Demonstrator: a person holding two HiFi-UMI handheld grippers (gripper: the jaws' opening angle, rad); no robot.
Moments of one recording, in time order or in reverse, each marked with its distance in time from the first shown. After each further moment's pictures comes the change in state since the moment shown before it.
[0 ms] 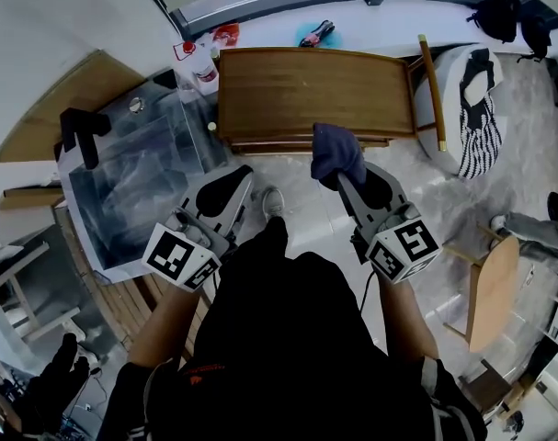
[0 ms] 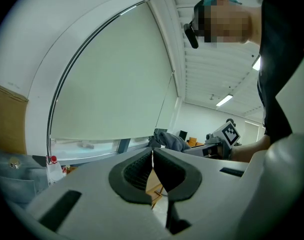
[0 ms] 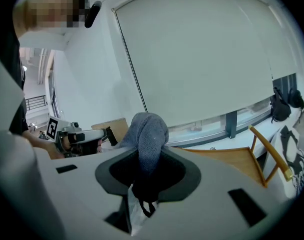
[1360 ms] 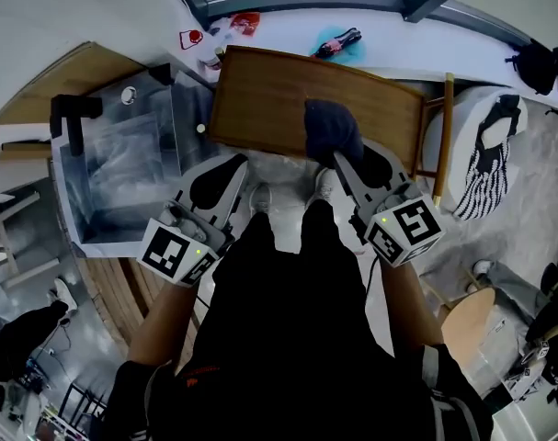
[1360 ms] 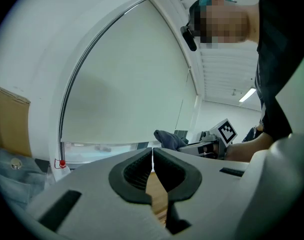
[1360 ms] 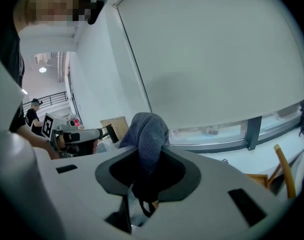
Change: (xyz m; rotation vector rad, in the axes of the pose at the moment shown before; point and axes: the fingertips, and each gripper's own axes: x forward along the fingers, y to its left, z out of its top) left arm 0.093 0.041 0.009 -0.026 -0.012 0.244; right arm 0.087 -0.101 0.050 -0.087 0.078 0.220
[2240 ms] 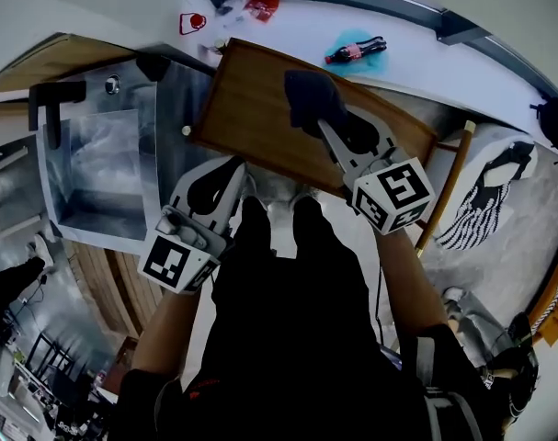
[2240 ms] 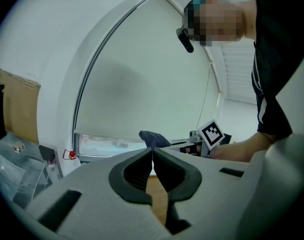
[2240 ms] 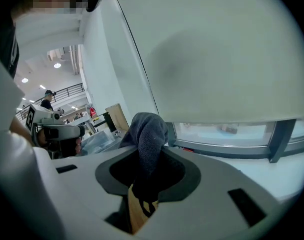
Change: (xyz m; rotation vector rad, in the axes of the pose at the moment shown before) left arm 0.070 0.053 -0.035 -0.099 0.027 0.226; right arm 0.136 -0.088 -0.009 -0.081 0.142 0.189
